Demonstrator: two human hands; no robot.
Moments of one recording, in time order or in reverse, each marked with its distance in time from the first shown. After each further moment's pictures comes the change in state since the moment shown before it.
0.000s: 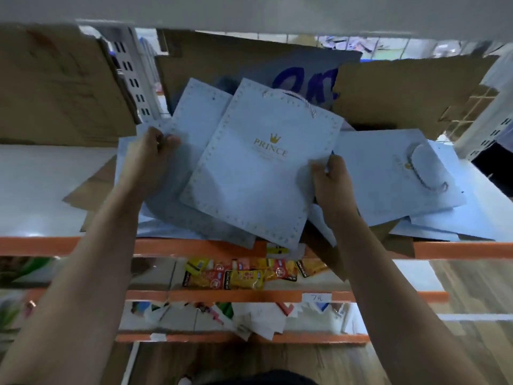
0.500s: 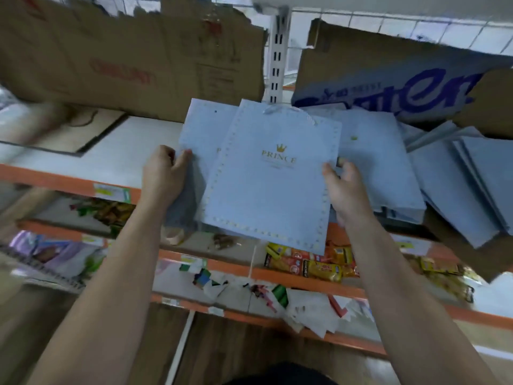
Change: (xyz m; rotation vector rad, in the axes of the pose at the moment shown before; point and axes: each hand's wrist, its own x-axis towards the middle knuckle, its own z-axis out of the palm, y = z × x) left_hand -0.058 -0.191 -0.142 -0.070 0.087 -0.328; right_hand -0.105 -0.069 0.202 0.166 -0.194 0.133
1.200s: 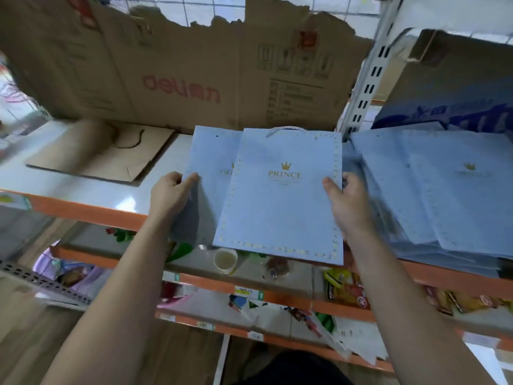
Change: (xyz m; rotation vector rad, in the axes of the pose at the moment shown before) left_hand 0.144 -0.146 -0.052 -0.111 -0.188 -0.227; right_hand 0.028 0.000 0.196 -0.110 0.075 -0.057
